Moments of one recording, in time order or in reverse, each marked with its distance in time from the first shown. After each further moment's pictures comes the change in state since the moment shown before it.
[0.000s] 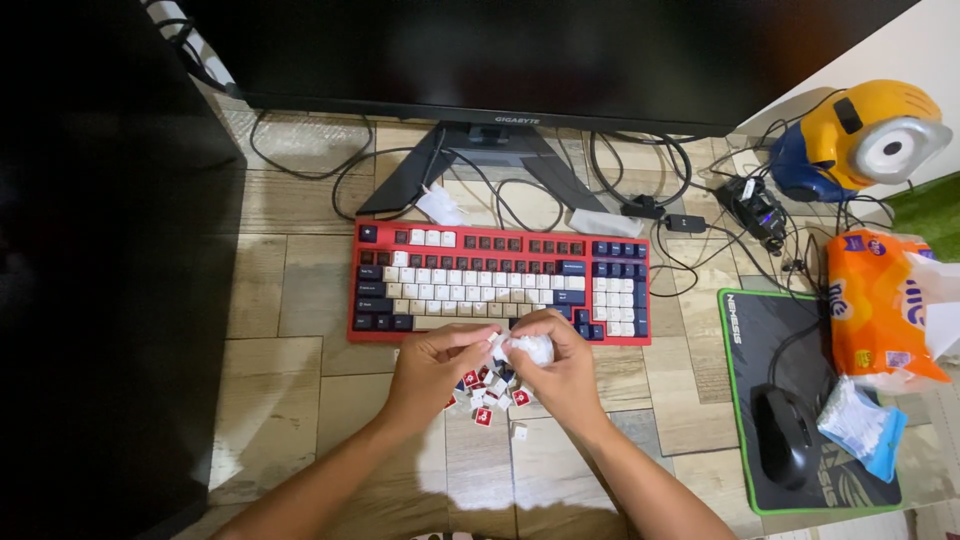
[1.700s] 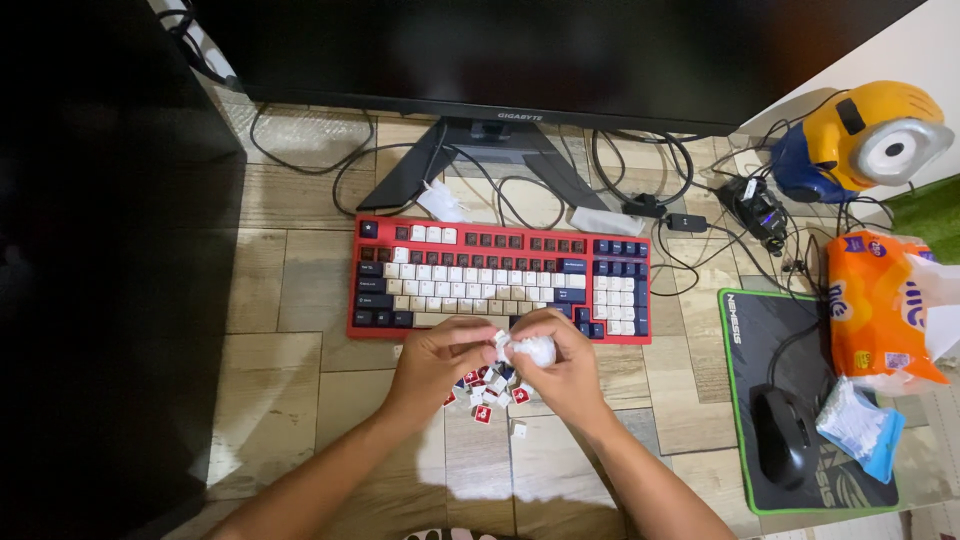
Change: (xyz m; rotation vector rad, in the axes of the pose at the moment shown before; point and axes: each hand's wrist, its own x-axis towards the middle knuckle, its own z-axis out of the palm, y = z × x) left_hand 0.002 -0.001 0.000 -0.033 -0.034 0.027; right_hand 0.001 -0.003 -0.006 -0.023 -0.072 -0.063
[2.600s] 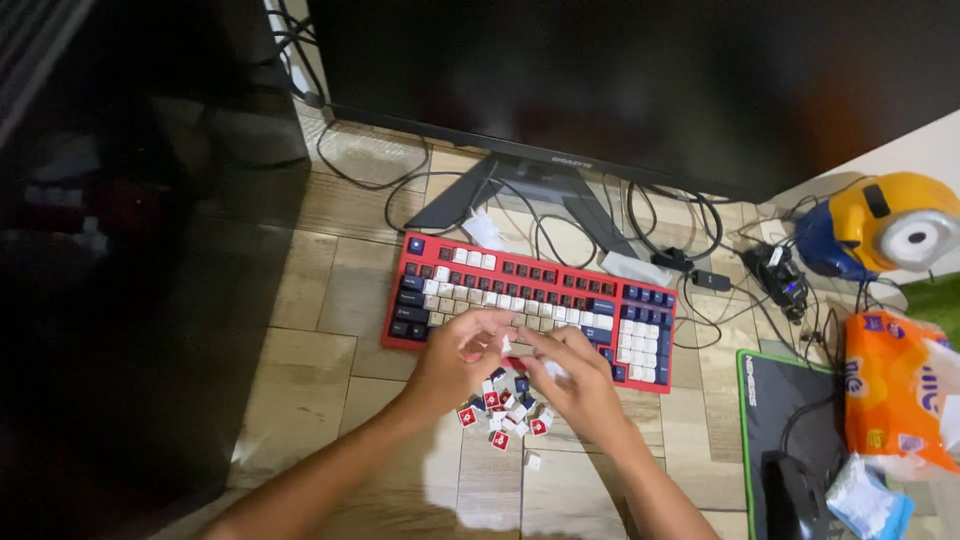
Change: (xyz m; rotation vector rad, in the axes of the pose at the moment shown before) left_hand 0.016 0.021 -0.011 0.323 0.057 0.094; right_hand 0.030 -0.029 0.005 -0.507 -0.140 -0.150
